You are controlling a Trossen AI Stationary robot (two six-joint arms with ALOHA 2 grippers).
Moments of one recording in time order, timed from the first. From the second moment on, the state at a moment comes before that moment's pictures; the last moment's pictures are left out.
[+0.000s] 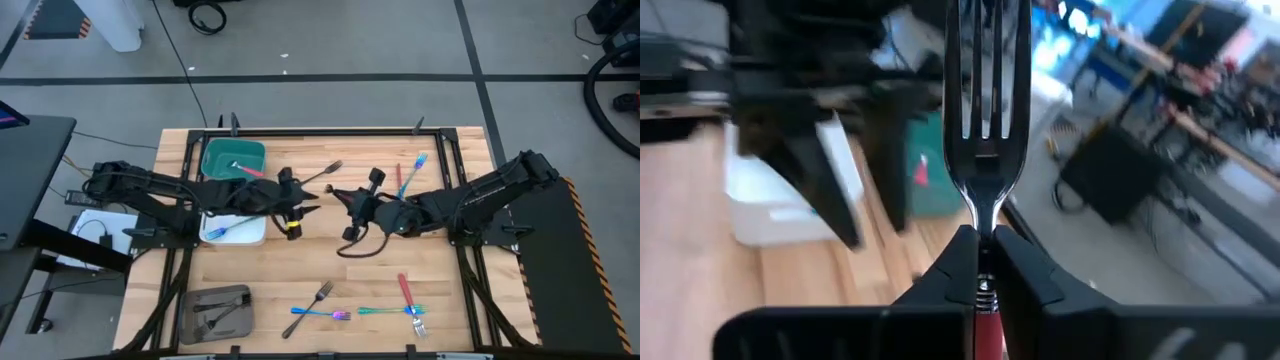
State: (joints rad) left arm -0.09 1.37 0.97 0.01 -0.28 -0.04; right arm 0.31 1.42 1.10 -0.06 0.86 -0.10
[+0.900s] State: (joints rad) left arm -0.13 1.37 0.97 0.45 -0.17 -0.01; right arm 0.43 1.42 1.10 0.12 1.00 -0.26
